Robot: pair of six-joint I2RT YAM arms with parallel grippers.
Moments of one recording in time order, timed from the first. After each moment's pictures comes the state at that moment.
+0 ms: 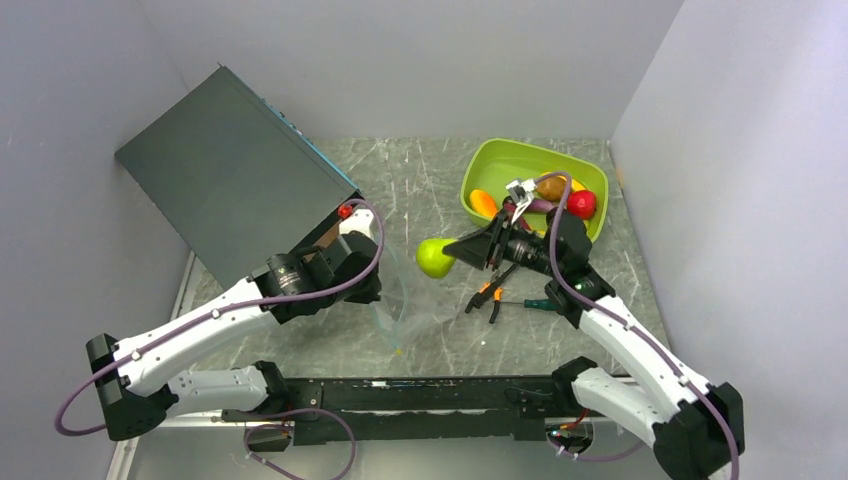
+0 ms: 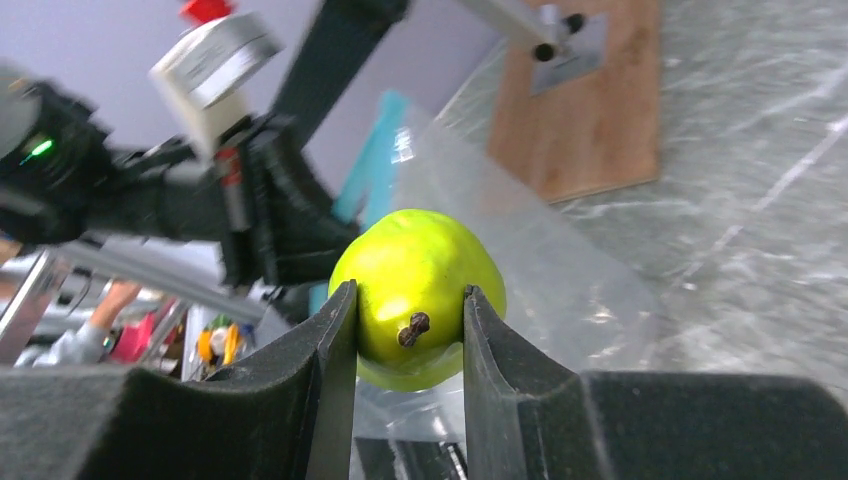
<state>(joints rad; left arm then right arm) -1.00 1.10 1.12 -0.85 -0.32 -0.76 0.42 0.95 0.67 0.24 -0.67 0.71</state>
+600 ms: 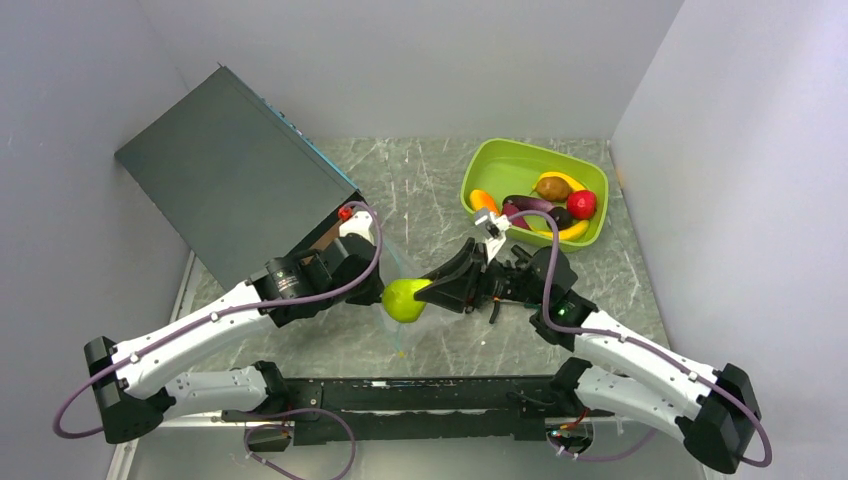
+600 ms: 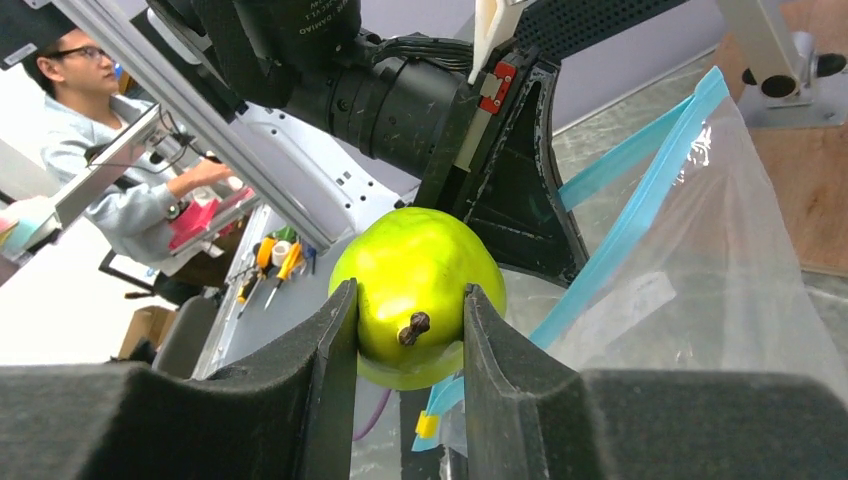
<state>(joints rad) -1.00 1.07 1.07 -0.79 -0.29 -0.77 0.79 0.88 0.58 0.48 -0.63 0.65</state>
